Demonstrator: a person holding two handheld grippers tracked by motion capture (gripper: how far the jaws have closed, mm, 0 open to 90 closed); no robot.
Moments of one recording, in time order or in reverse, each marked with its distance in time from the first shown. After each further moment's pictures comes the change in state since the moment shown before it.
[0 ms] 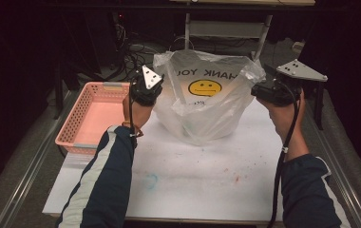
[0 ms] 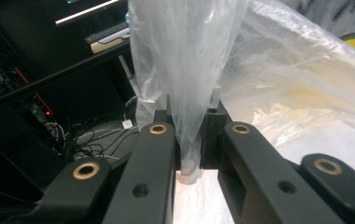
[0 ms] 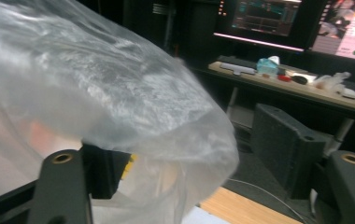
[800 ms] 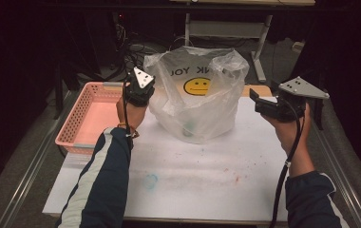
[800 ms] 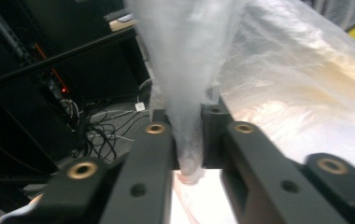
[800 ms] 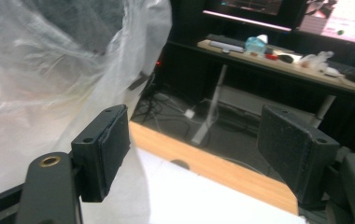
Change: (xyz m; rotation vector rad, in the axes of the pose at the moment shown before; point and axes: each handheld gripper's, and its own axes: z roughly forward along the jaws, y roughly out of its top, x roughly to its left) left arm 0.016 -0.015 0.000 0.047 0.067 -0.051; right arm 0.005 -0.031 -0.025 0.082 -0.062 -0.016
